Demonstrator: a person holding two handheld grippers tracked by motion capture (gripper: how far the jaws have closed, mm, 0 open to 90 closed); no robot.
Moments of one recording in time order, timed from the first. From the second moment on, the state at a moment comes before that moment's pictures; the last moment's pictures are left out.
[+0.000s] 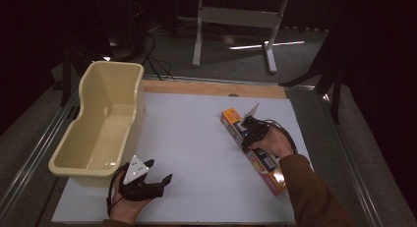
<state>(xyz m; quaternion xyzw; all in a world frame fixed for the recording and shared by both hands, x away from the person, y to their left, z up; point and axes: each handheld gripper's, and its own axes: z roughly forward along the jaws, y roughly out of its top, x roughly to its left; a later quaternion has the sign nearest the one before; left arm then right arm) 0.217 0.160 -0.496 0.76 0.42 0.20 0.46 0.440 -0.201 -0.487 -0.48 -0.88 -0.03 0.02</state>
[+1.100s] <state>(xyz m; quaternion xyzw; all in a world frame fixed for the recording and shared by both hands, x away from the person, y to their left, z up) 0.218 0.160 -0.497 0.76 0.42 0.20 0.46 0.427 -0.148 -0.424 -0.48 -0.83 -0.25 0.15</state>
